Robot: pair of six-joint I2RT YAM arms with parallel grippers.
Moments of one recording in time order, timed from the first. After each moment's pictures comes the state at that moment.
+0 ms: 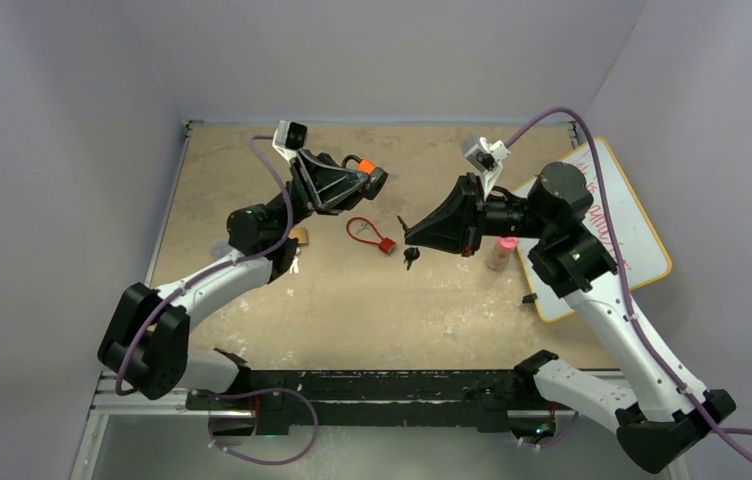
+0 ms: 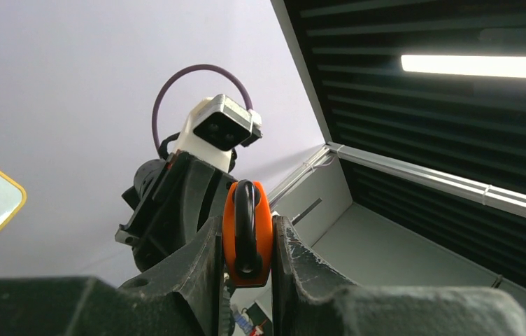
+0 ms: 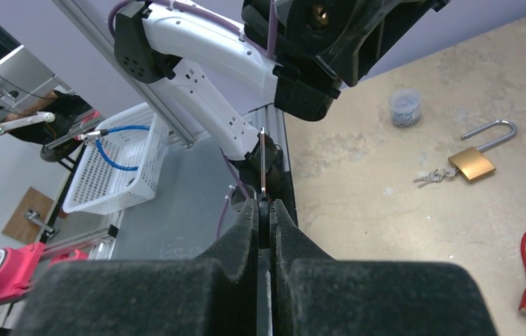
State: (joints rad) left arm -0.55 1.37 0.82 1.44 0.54 -1.86; right arm 0.50 0.98 1.14 -0.12 -1.01 0.47
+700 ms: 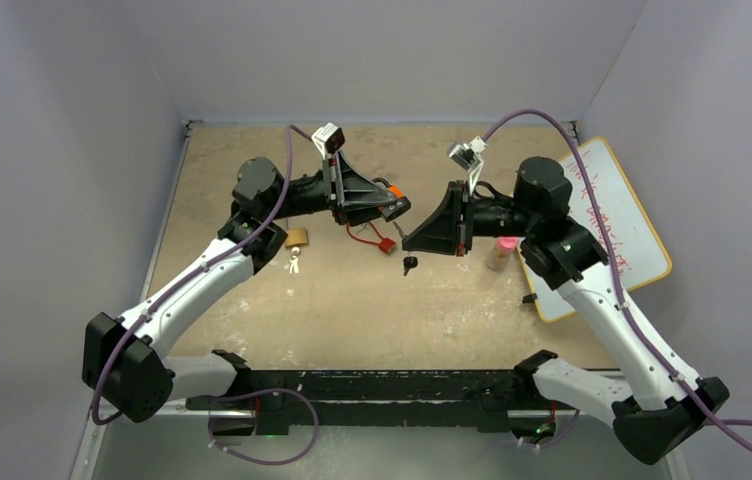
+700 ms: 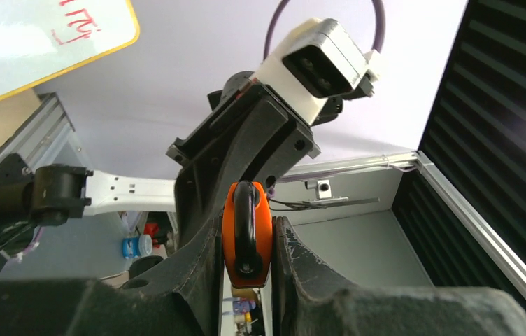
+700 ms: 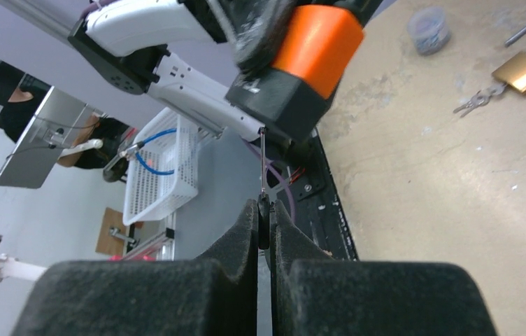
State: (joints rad) left arm -0.55 1.25 1.03 0.51 0.85 -1.73; right arm 0.50 1.05 1.19 -0.29 -0.98 0.58
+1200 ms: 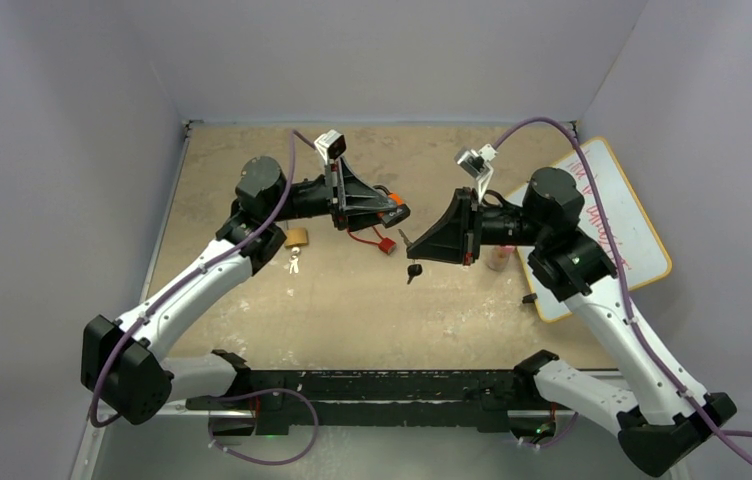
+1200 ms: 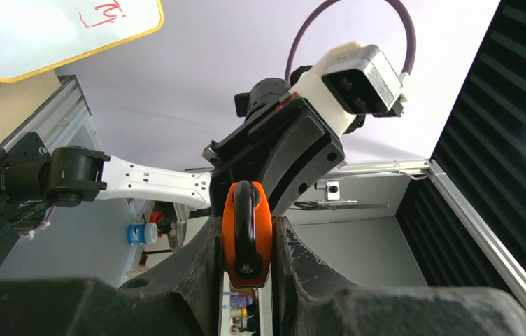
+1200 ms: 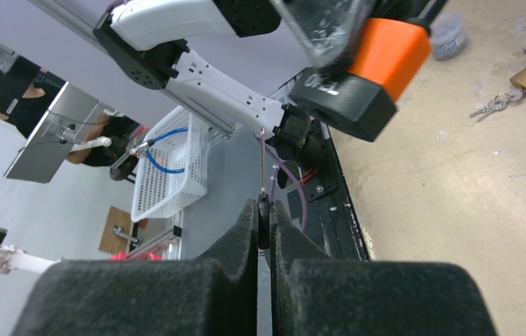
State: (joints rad) left arm -0.55 1.24 1.03 0.37 0.87 -1.69; right arm 0.50 0.96 1.13 -0.26 -1.02 0.63
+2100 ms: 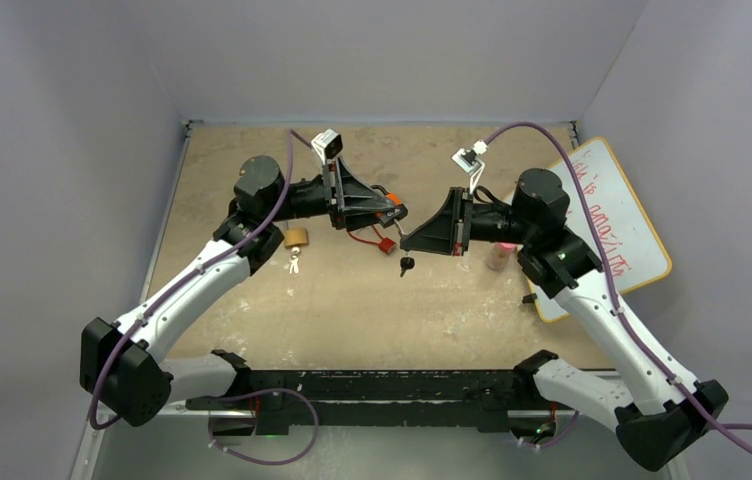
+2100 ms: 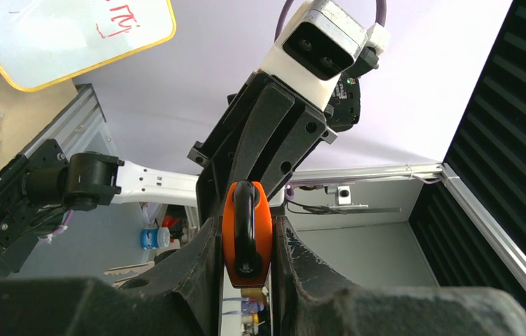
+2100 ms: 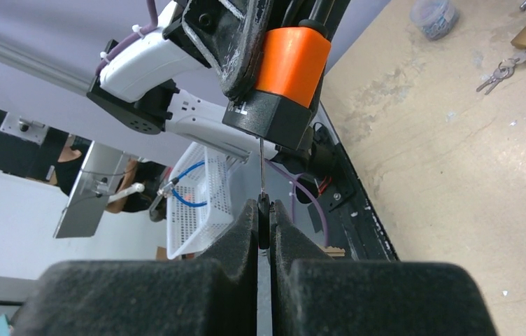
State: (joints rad) left arm -0.54 1.23 1.03 0.34 0.87 -1.65; right arm 0.50 1.00 1.06 -0.18 -0.91 0.81
